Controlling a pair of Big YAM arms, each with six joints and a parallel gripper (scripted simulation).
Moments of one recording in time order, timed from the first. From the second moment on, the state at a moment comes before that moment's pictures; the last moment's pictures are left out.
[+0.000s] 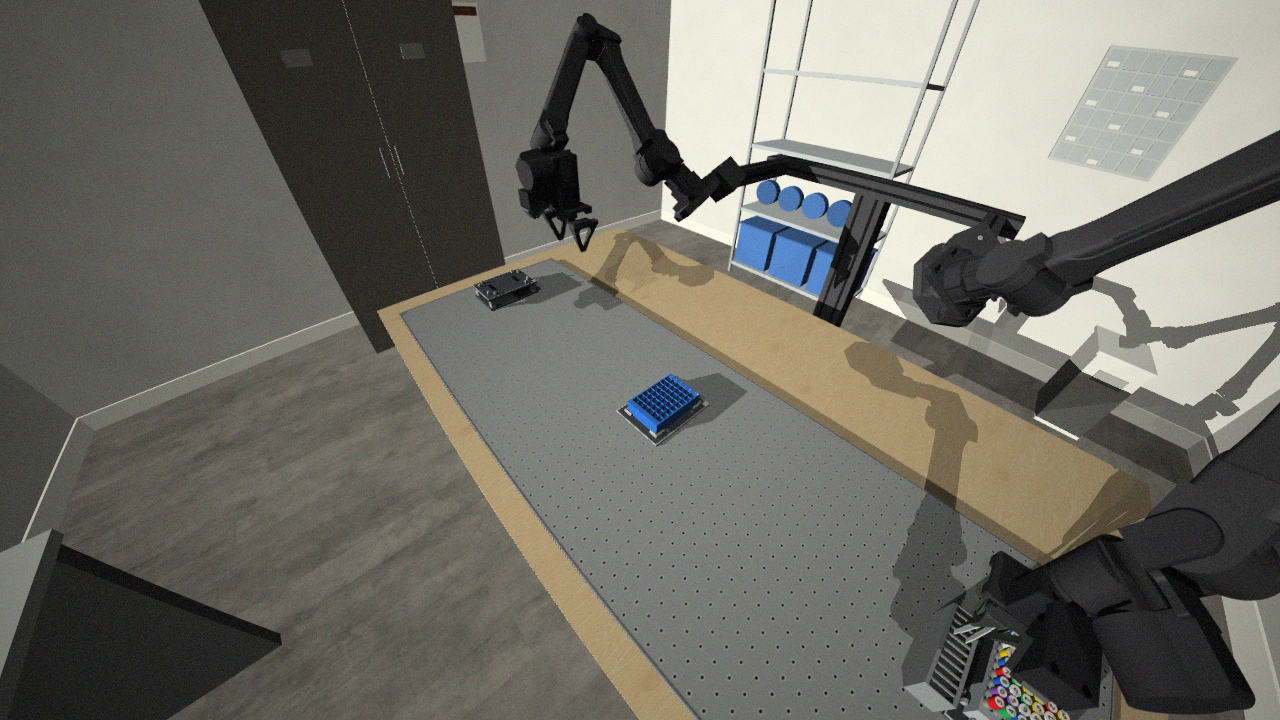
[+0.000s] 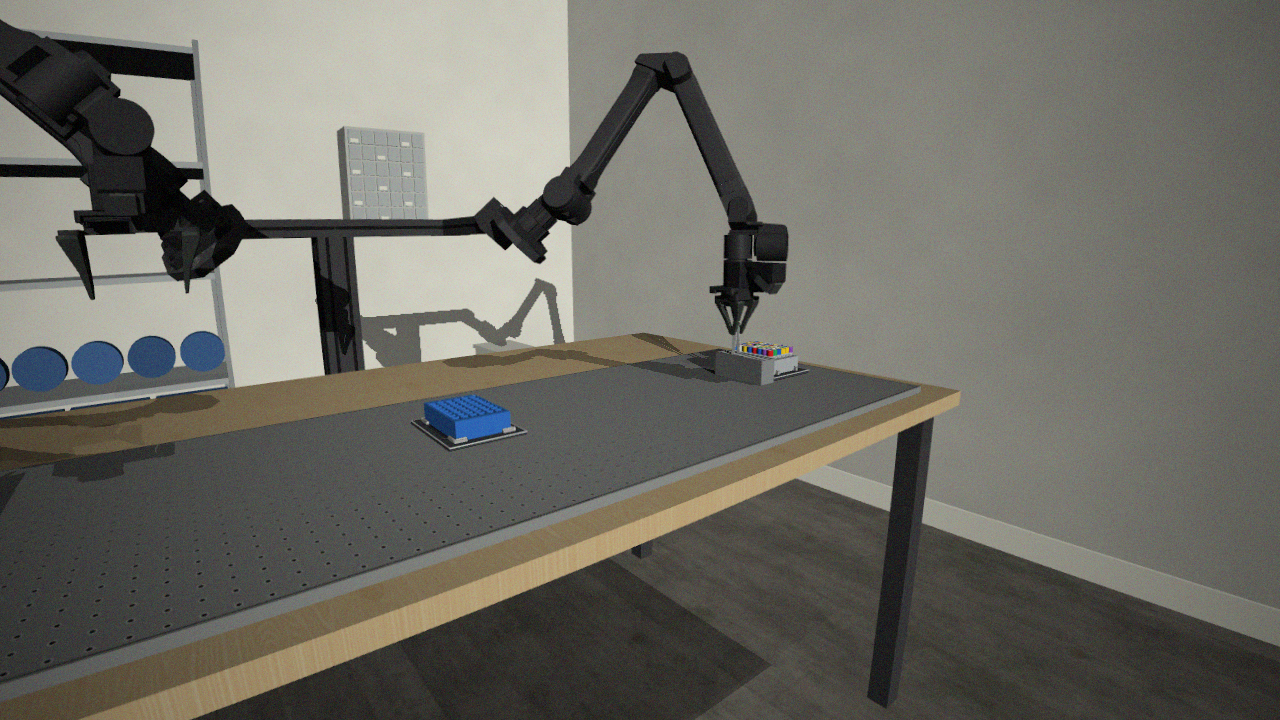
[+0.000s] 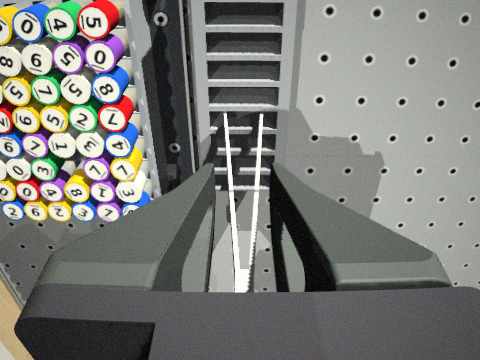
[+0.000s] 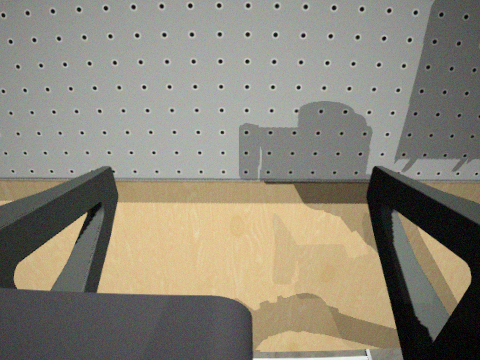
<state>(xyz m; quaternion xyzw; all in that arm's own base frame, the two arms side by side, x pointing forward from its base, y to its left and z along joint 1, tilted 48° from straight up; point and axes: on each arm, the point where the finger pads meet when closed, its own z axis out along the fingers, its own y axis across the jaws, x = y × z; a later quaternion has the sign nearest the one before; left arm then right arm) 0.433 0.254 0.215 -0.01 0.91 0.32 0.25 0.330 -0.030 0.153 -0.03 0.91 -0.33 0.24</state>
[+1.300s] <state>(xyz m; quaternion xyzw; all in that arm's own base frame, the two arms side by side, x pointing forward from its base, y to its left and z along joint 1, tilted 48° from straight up) 0.433 0.254 0.215 -0.01 0.91 0.32 0.25 0.330 -0.030 0.153 -0.03 0.91 -0.33 0.24</state>
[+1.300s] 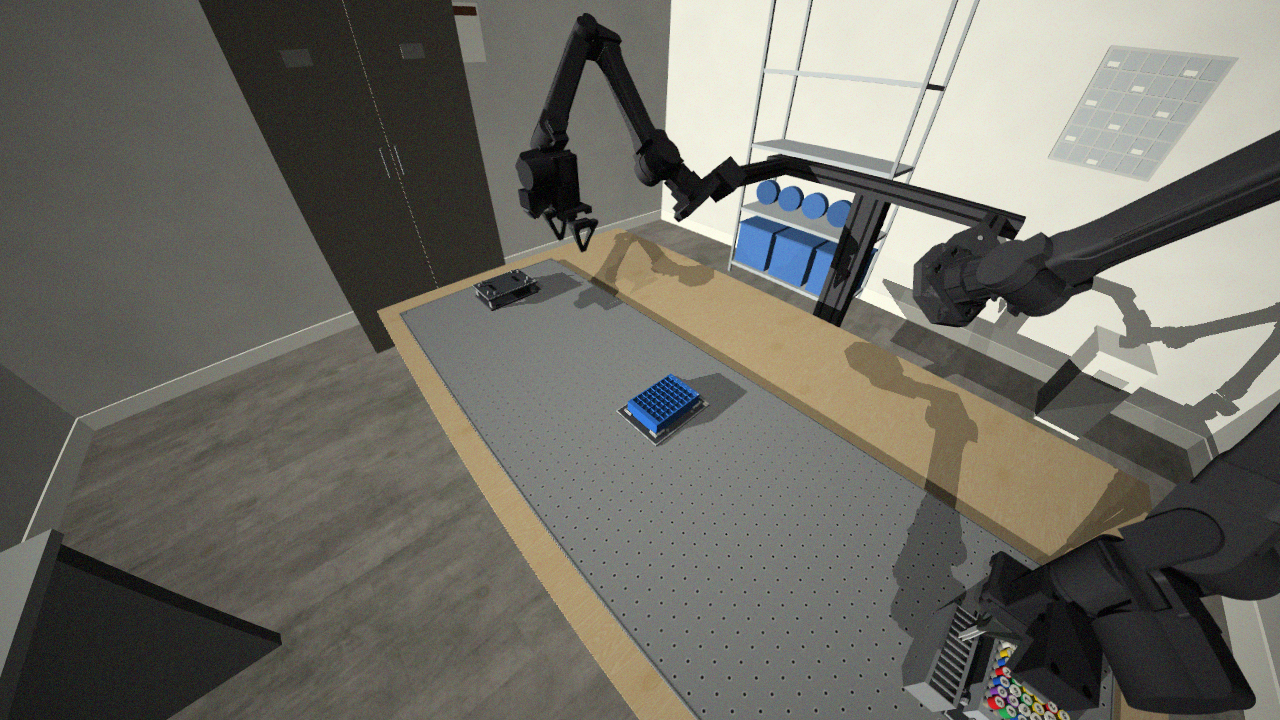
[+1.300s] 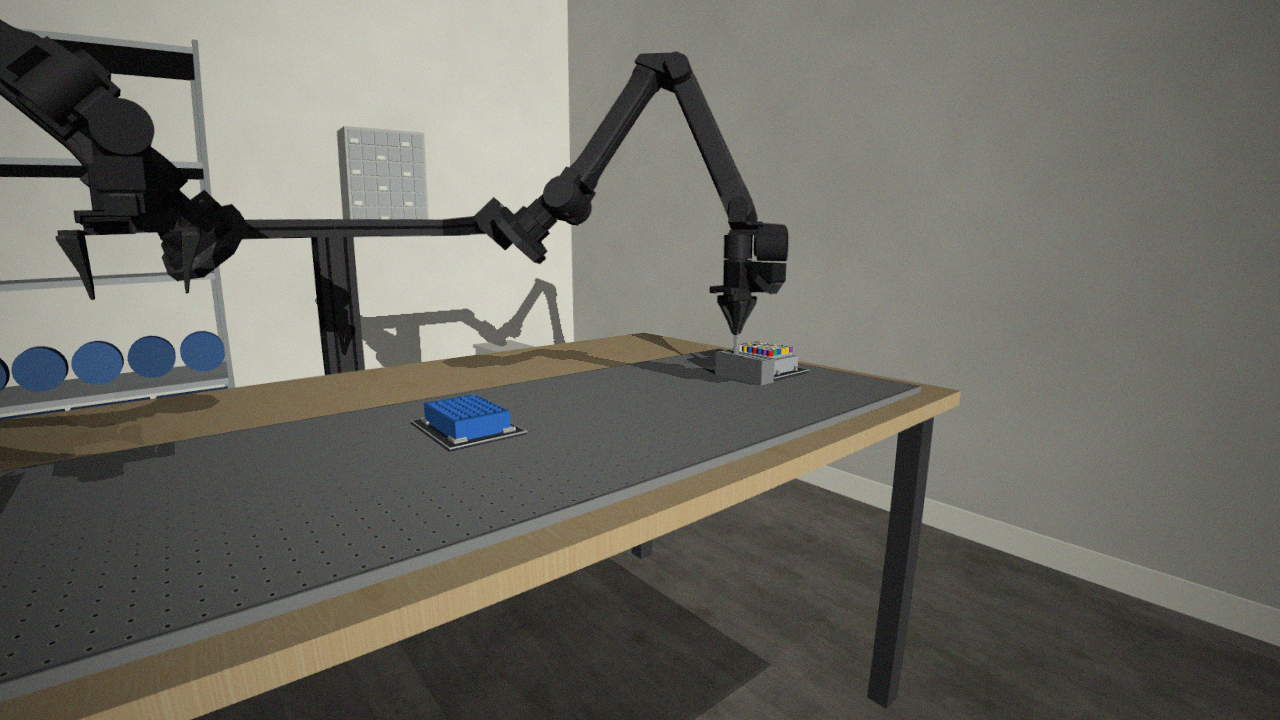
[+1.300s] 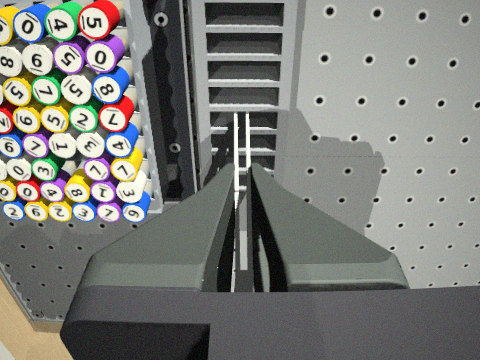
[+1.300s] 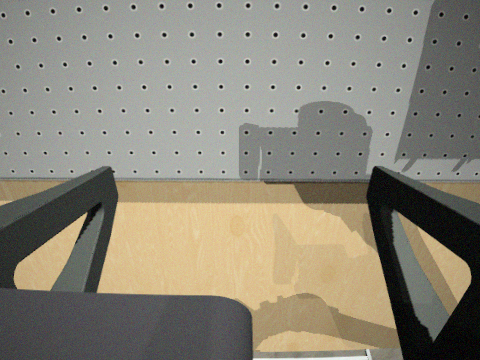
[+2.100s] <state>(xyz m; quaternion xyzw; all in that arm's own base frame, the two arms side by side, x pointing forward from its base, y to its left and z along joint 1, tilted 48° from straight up) 0.428 0.247 0.225 -0.01 0.91 0.32 0.25 0.330 -0.030 0.153 -0.03 0.91 -0.33 0.24</state>
